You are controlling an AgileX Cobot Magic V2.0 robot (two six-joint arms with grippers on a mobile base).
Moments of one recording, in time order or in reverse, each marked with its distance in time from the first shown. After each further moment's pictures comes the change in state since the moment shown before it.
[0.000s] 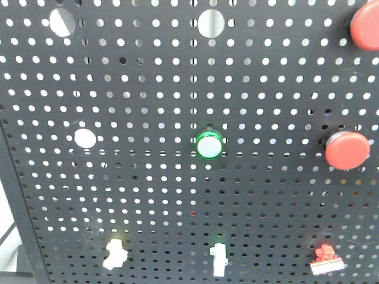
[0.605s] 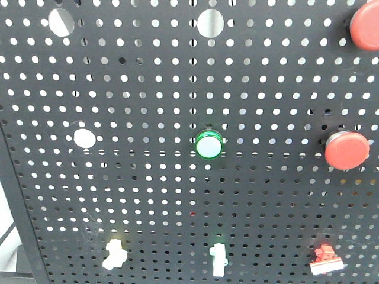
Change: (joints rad) left arm 0.004 -0.001 0.000 0.070 0.142 -0.086; right arm 0.000 0.000 0.001 0.001 0.002 0.001
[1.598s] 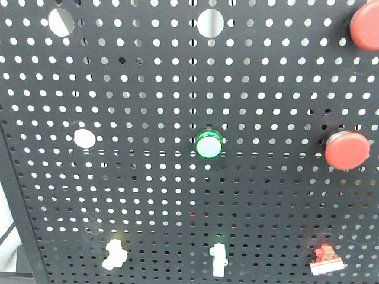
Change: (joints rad) left arm 0.000 0.000 0.000 0.000 0.001 -0.001; right arm 0.000 -0.101 0.453 -0.056 -0.422 0.089
